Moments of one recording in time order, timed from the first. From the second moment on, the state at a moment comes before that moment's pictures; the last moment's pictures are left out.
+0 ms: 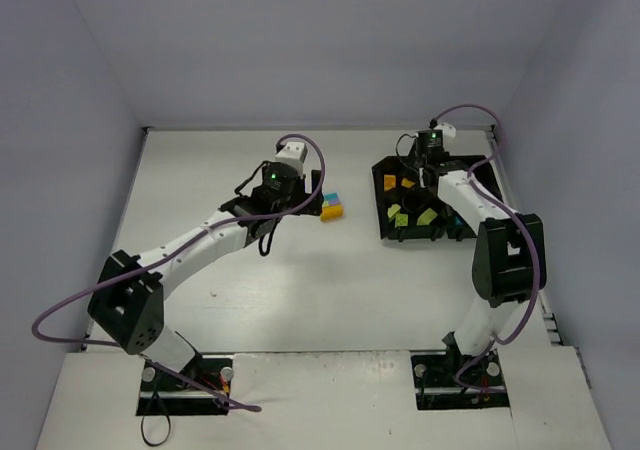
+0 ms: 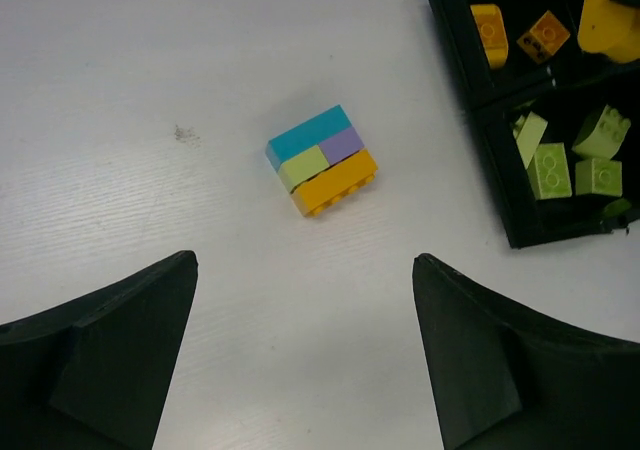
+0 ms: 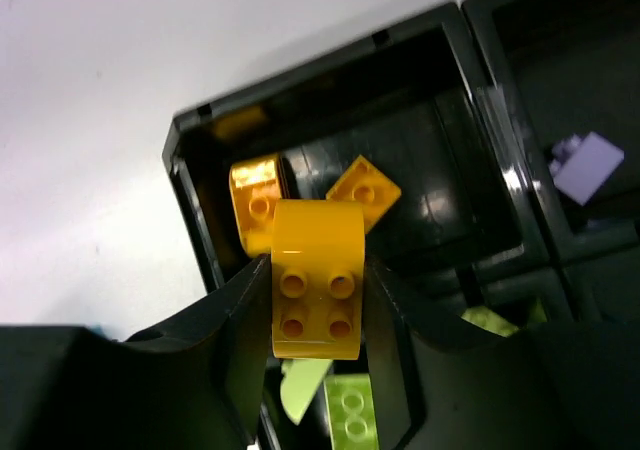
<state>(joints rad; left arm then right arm) -0.66 1.51 1.14 -0.14 -0.18 -0.36 0.17 1.74 1.26 -0.24 0.22 0.45</state>
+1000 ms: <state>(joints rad) -0.69 2.21 1.83 -0.59 -0.38 -0.76 0.17 1.37 1.06 -0.17 0.17 0.45</state>
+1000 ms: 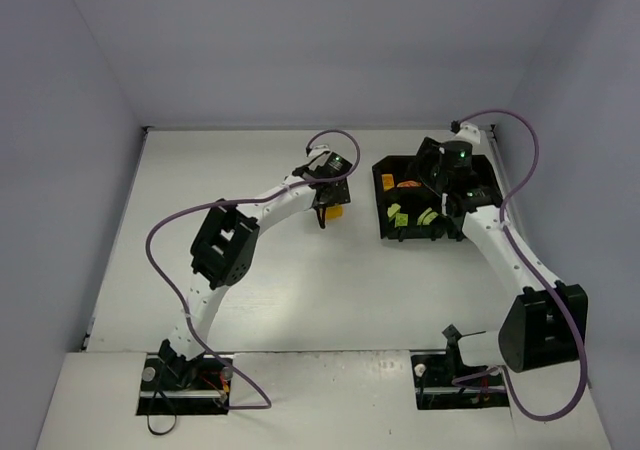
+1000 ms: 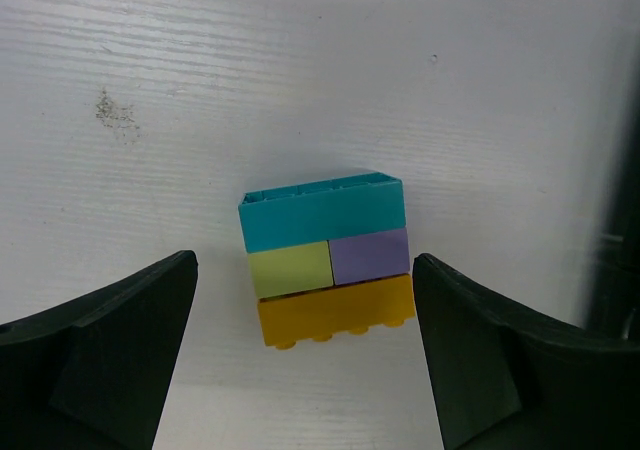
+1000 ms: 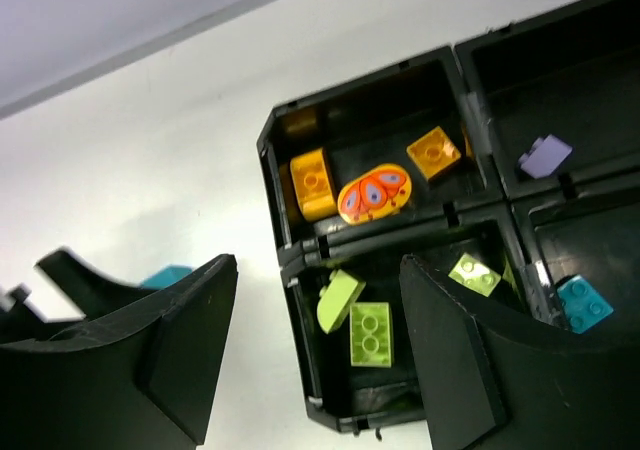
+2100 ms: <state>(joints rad) -0.71 1.55 1.03 0.09 -0.28 0.01 0.27 1.42 1.18 -0.26 -0.43 0.40</state>
